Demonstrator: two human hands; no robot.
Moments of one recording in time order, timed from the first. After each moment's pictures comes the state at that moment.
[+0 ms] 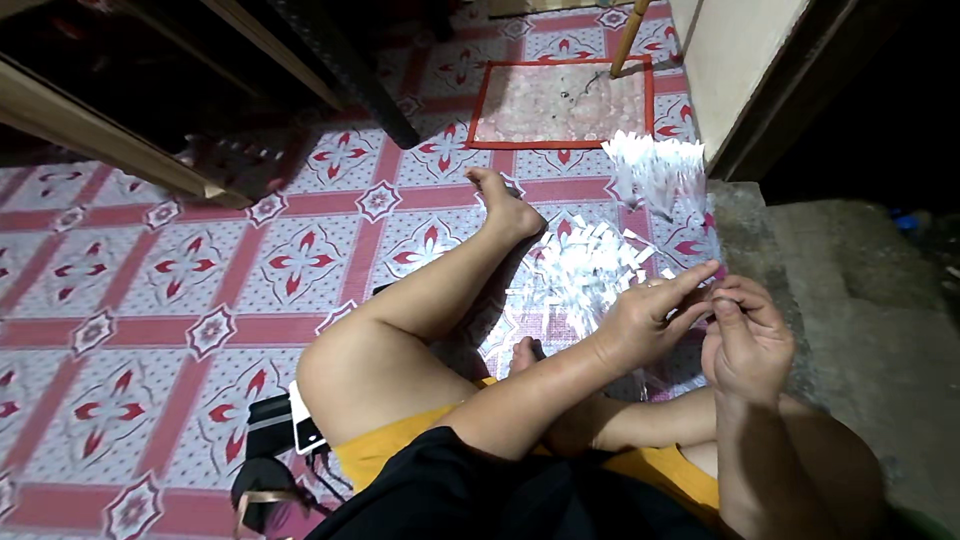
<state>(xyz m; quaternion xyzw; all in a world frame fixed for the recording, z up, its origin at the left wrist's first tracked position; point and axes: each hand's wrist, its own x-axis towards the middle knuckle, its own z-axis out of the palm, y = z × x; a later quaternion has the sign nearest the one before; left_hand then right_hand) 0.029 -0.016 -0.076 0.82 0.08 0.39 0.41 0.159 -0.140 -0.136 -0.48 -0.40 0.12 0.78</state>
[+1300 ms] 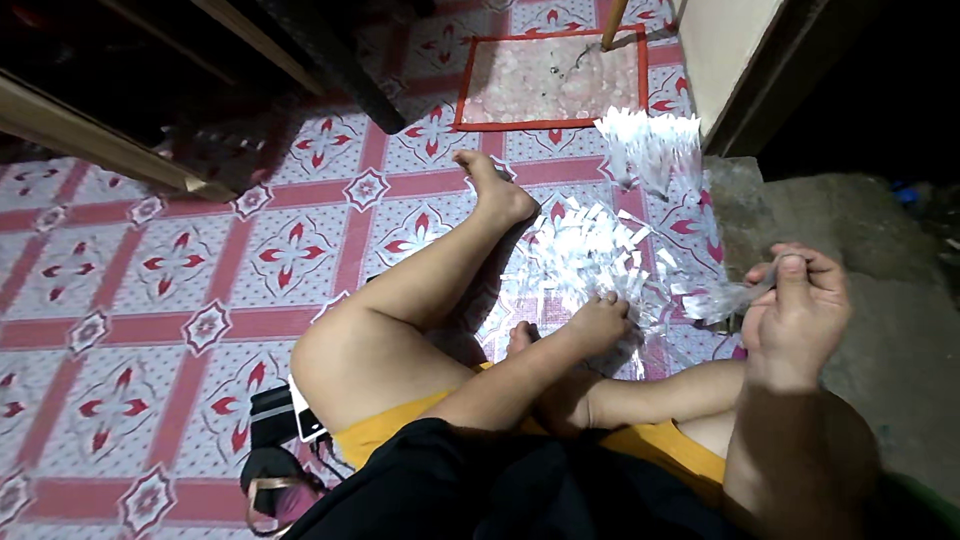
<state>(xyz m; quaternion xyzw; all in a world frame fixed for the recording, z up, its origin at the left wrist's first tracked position) -0.009 0.013 -0.226 0.98 0.05 -0.13 0.11 0.171 -0.157 -0.078 -0.49 -0.32 0.09 0.81</state>
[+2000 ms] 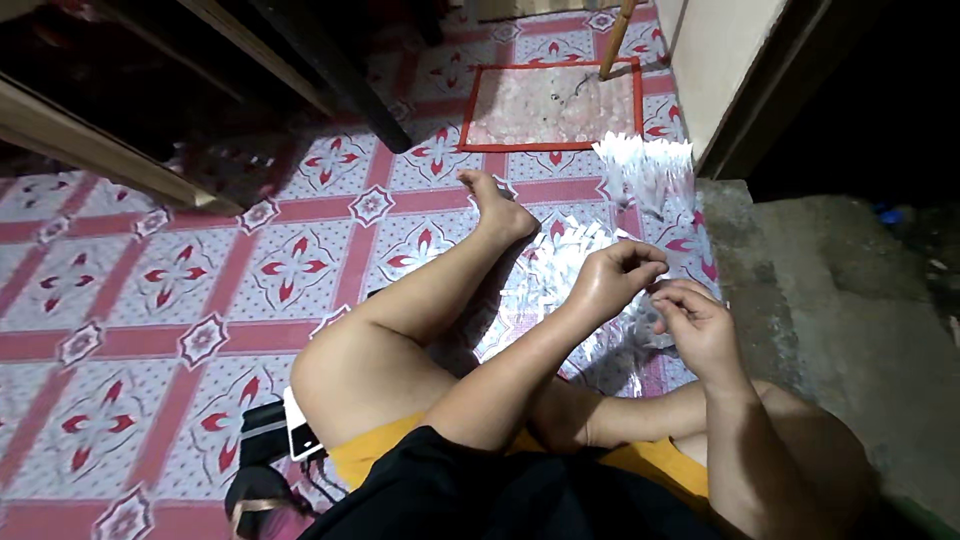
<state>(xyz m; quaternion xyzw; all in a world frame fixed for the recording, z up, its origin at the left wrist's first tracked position) -0.002 0.020 0.009 0.75 0.19 0.25 0.57 0.137 -0.125 -0.105 -0.68 -0.43 0.20 0.55</state>
